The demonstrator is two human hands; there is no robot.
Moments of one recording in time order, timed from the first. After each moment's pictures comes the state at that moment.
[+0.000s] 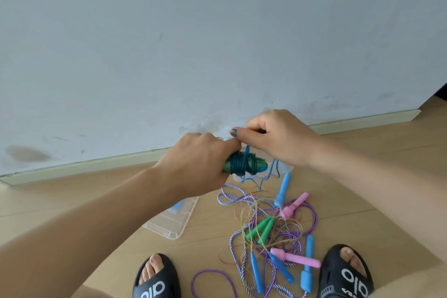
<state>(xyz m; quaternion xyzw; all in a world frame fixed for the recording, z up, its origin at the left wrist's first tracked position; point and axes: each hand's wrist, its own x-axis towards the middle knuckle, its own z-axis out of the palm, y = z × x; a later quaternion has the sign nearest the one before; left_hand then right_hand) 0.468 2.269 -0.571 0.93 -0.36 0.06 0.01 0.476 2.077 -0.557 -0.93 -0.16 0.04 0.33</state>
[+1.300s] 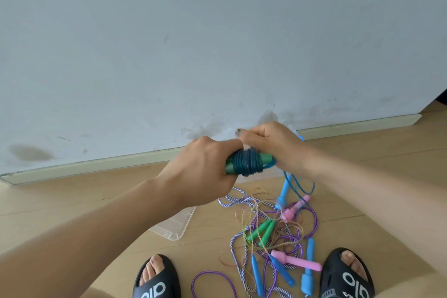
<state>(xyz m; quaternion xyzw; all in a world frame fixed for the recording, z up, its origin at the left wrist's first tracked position) 0.456 2.273 -0.566 0.92 -0.33 0.02 0.20 0.479 2.087 -0.580 -0.87 -0.08 0.13 0.48</state>
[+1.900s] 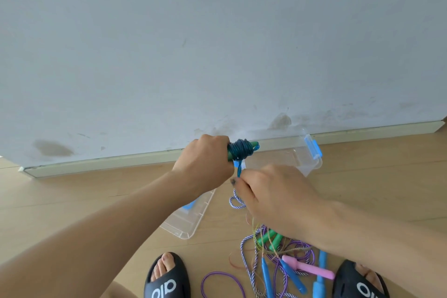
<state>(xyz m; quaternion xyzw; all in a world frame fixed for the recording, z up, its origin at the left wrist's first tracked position) 0.478 2.280 -0.584 0.99 -0.12 -0.06 0.10 0.410 2.130 -0.577 -0.96 -0.21 -0.01 0.17</state>
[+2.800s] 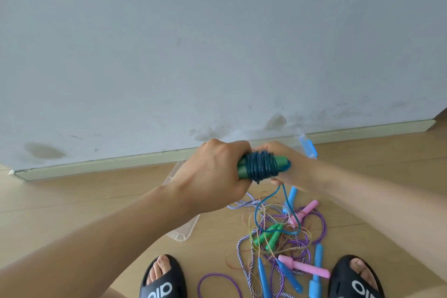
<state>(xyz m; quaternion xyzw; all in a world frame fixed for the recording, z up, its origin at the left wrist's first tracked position) 0.447 2.273 -0.560 0.93 -0.30 0.04 0.23 0.471 2.098 -0.595 -0.80 -0.02 0.28 0.53</state>
